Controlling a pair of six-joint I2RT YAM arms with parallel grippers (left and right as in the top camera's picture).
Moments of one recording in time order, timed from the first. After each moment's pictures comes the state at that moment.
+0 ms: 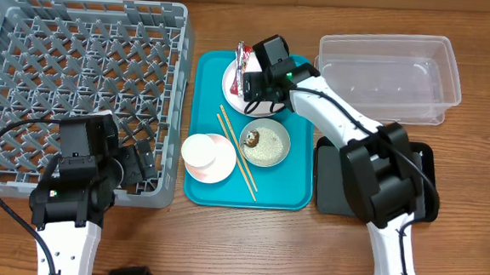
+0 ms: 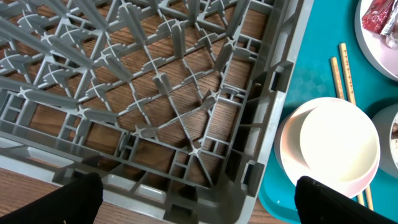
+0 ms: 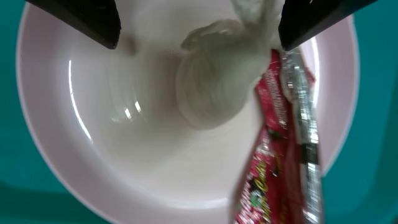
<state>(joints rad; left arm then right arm) 0.12 0.99 0.95 -1.00 -0.03 -0.21 0.52 2.26 1.75 -0.55 0.05 0.40</state>
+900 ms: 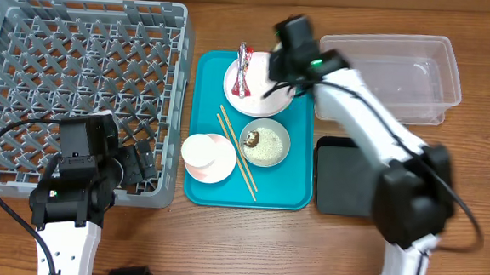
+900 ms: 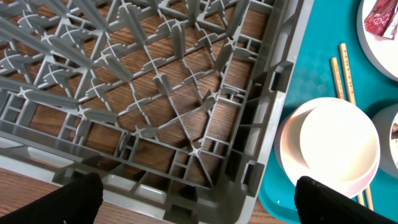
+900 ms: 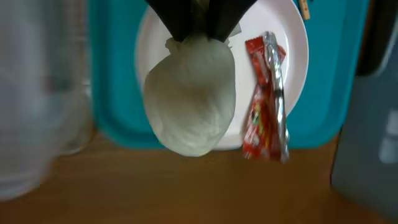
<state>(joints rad) 0.12 0.99 0.95 -1.00 -0.03 -0.21 0.44 2.03 1.76 -0.64 0.12 0.44</state>
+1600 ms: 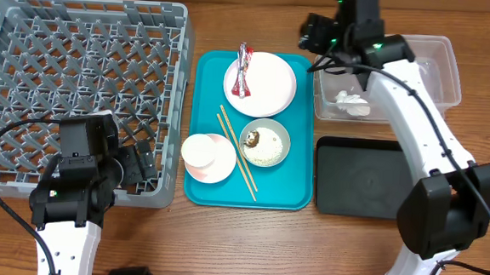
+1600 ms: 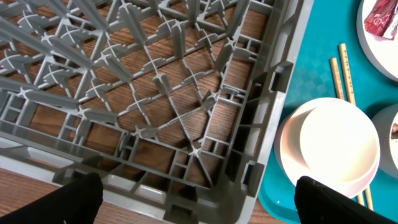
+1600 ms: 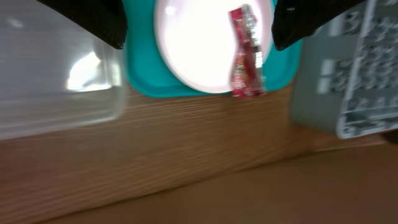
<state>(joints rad) 0.12 0.99 0.95 -1.00 -0.03 -0.21 0.30 1.95 1.77 -0.57 -0.09 0.47</state>
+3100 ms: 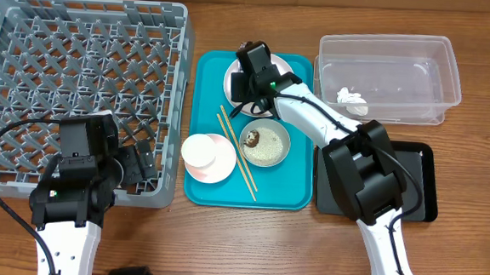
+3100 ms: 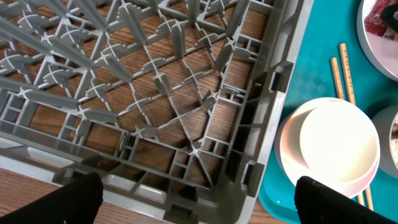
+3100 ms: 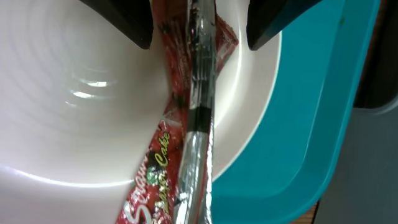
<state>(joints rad) 0.12 0.99 0.95 -1.00 -0.03 -0.21 0.58 2.32 1.76 -0.38 0.00 0.46</state>
